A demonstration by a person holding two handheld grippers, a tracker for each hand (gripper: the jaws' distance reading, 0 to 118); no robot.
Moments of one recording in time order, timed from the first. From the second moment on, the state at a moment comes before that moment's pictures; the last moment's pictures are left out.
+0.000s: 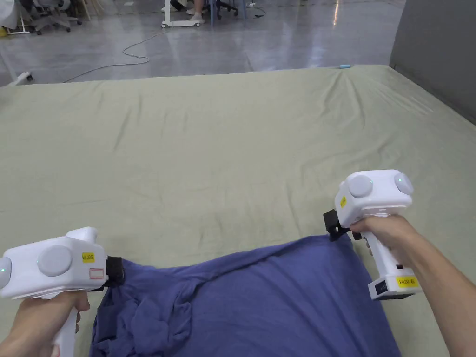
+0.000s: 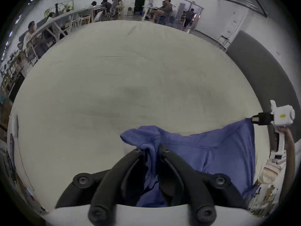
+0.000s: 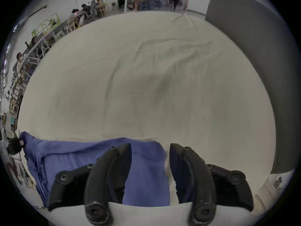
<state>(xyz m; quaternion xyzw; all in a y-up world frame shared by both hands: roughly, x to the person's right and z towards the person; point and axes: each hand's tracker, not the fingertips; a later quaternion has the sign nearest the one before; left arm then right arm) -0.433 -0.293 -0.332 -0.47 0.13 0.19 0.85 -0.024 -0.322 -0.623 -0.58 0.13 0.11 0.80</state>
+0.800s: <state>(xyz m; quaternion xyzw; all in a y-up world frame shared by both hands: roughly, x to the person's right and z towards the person) -0.409 -0.219 -0.204 -0.50 0.01 0.11 0.86 0.065 -0.215 -0.419 -0.48 0.23 0.14 0.83</state>
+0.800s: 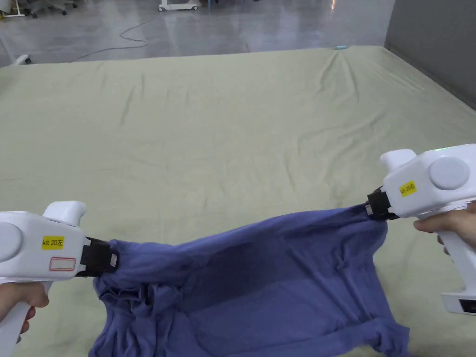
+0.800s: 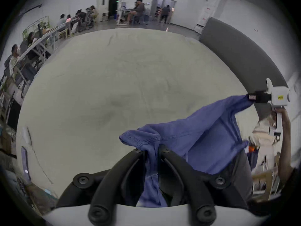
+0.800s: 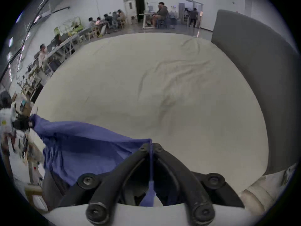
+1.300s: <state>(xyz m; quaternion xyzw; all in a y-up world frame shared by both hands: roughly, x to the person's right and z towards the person) -0.371 -0.312 -0.153 -0.62 -0.04 0.08 0.78 0.090 -0.346 -0.350 -0.61 0.24 0.26 0.71</state>
